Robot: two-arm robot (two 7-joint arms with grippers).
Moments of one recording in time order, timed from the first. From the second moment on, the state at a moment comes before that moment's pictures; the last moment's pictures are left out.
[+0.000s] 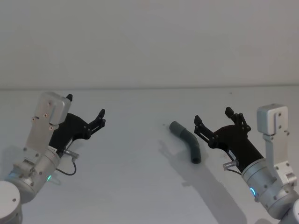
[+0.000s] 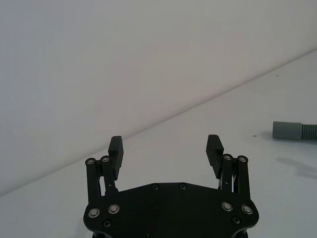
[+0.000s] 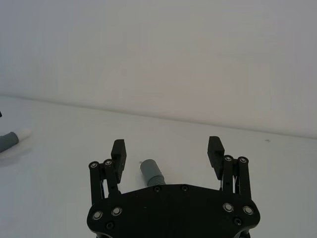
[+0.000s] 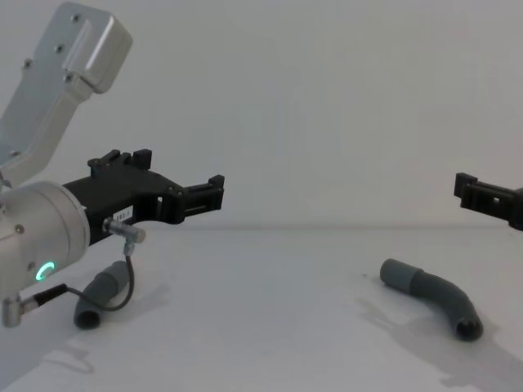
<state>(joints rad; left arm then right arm) -0.24 0.38 0.45 -1.63 -0.20 0.02 -0.01 -0.01 0.34 -0.23 -1.77 0.29 0.03 0.07</state>
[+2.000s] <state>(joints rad) -0.15 0.29 0.29 -1.76 -0.30 0.57 0.14 -0.01 0.34 -0.23 -1.77 0.29 0.03 0.07</state>
